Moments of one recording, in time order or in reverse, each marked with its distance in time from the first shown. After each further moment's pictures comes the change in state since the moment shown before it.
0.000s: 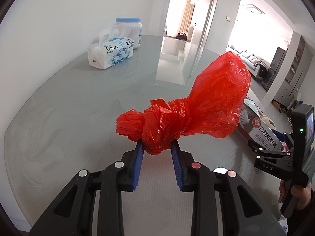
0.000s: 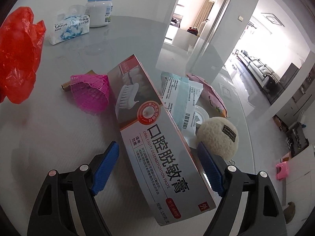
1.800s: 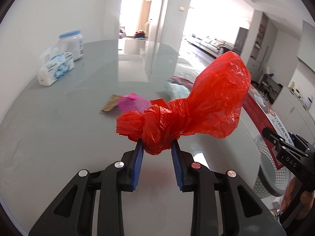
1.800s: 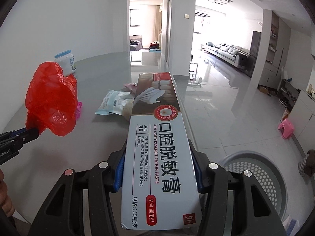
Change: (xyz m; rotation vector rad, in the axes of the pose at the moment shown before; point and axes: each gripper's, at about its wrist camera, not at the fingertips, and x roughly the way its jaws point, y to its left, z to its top) left arm -0.031 -0.132 -0.030 0.226 0.013 -0.223; right arm -0.147 -0.121 -0.146 0.419 -0.179 -0.045
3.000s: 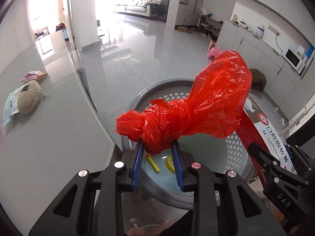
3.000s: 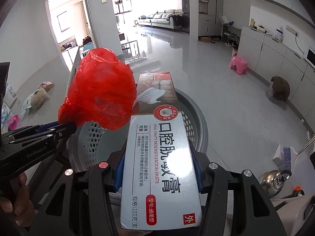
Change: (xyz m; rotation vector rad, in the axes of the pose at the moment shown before) left arm 0.103 -0.310 -0.047 0.411 0.268 -0.307; right arm -0.060 -0.220 -0.133 0.408 0.170 -0.259
